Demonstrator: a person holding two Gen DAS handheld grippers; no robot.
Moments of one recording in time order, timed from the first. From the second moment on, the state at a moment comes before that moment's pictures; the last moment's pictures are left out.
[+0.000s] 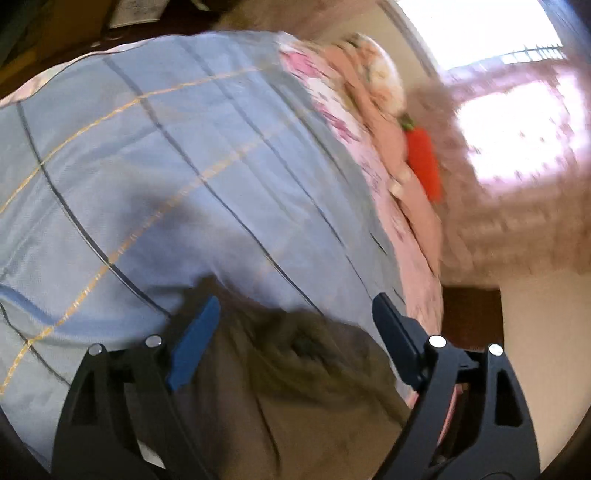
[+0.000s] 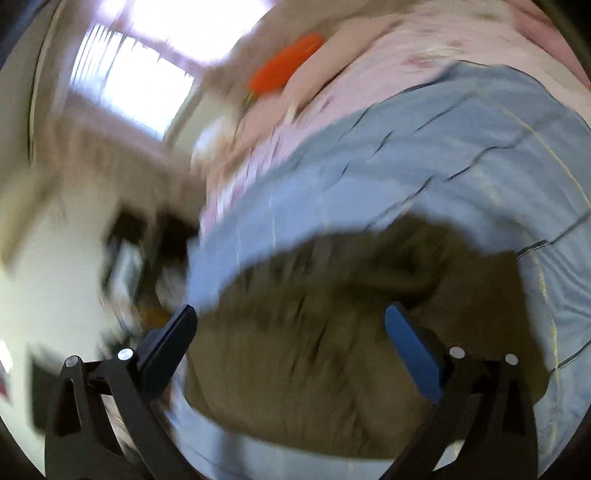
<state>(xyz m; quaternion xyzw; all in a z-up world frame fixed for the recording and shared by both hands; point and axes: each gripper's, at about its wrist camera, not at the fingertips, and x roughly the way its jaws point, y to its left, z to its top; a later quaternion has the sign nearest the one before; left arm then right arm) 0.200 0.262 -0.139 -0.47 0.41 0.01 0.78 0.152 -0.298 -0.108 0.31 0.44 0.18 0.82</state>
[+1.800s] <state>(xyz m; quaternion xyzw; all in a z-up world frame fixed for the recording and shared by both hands) 0.208 0.044 -0.202 -0.04 0.56 0.04 0.83 0.198 -0.193 -0.211 0.07 0.54 0.01 0.84</state>
